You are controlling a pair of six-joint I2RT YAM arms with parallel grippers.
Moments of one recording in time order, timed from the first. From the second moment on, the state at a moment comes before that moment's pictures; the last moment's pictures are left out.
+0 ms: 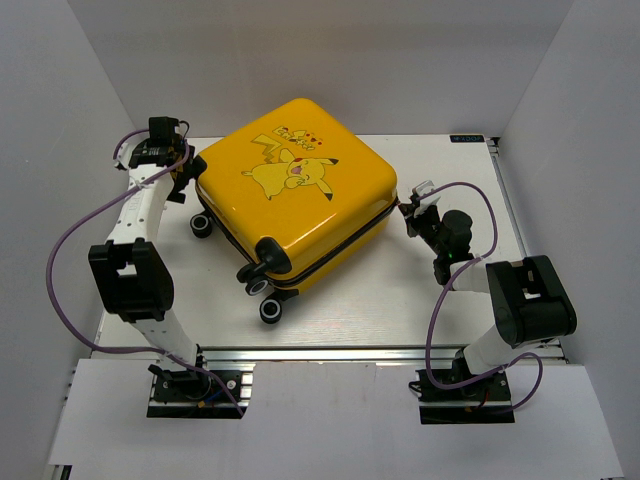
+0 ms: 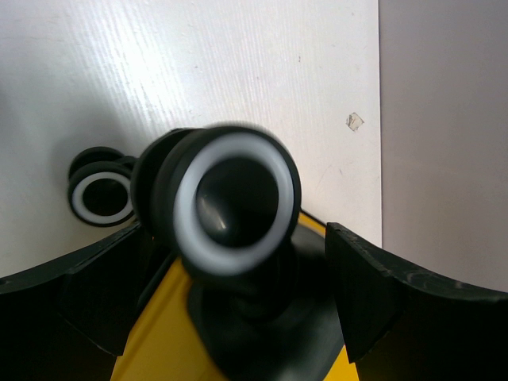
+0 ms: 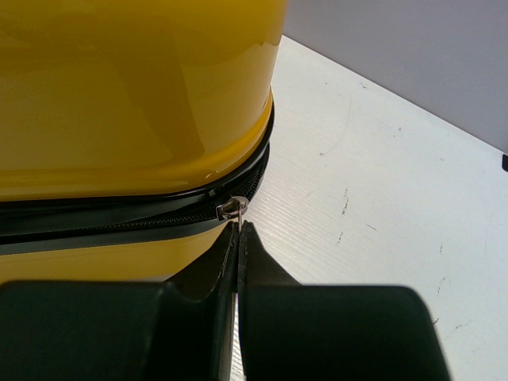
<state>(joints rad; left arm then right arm) 0.05 1.74 1.64 -0.78 -0.36 -1.27 0.21 1.56 0.51 0.98 -0.32 -0.24</state>
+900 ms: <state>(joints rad) 0.06 2.20 2.06 -0.46 -0.23 -0.99 0.15 1.86 0.85 0.95 -0.47 -0.29</state>
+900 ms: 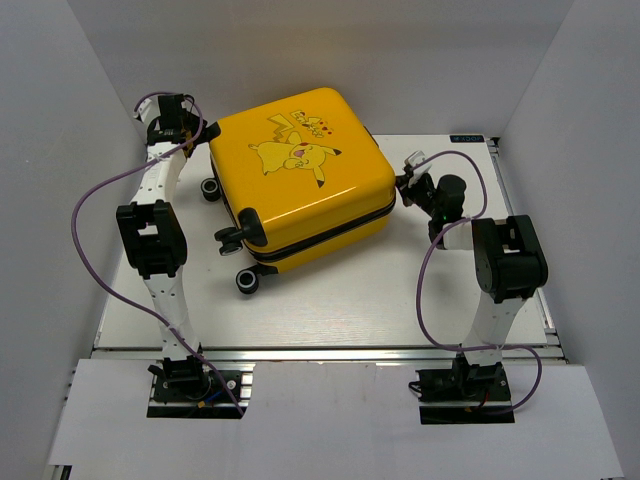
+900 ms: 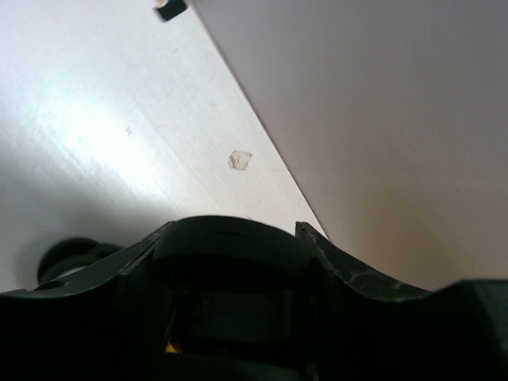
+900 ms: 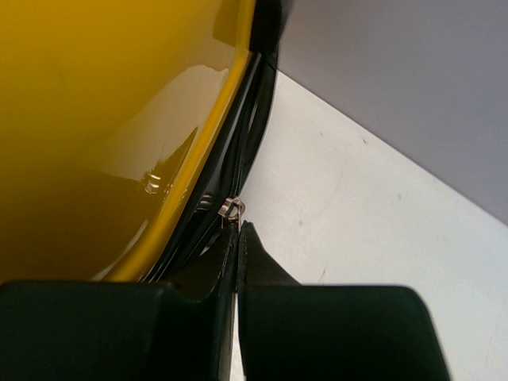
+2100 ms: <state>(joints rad) -0.08 2.40 2.24 -0.09 0.05 -0.38 0.40 1.45 0.44 0.91 -0.15 -0.28</state>
